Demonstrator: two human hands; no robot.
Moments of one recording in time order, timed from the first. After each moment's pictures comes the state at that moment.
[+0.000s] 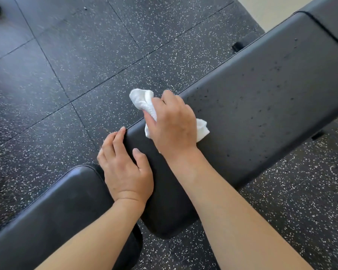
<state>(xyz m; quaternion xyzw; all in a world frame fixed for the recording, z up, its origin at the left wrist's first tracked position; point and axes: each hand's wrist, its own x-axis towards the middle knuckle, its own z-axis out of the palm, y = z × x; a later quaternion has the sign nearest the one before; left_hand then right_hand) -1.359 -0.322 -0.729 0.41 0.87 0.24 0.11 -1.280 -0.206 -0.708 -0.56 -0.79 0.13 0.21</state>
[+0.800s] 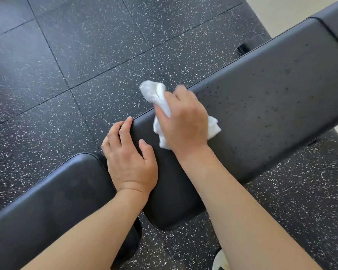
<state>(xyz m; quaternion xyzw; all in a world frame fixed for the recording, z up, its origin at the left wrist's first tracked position) -1.362 -0.324 -0.731 0.41 0.87 0.24 0.10 -1.276 -0.209 -0.711 -0.55 -0.78 0.12 0.25</state>
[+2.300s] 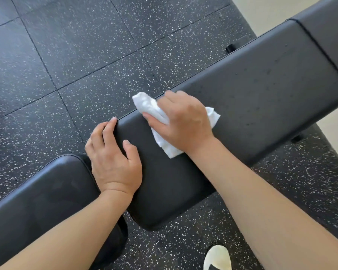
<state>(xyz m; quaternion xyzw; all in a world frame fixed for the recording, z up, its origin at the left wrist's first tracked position) -1.363 -0.325 -0.736 0.41 0.87 0.25 0.10 -1.231 -0.189 -0.725 -0.42 -0.86 0.08 0.29</state>
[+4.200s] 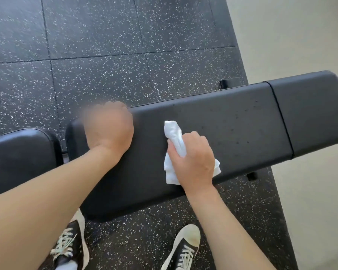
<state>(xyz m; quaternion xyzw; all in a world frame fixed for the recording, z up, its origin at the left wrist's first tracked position) -1.335 -0.241 -0.718 0.40 0.91 0.10 0.10 -1.124 -0.199 -0.716 -0.53 -0.82 0.10 0.20</state>
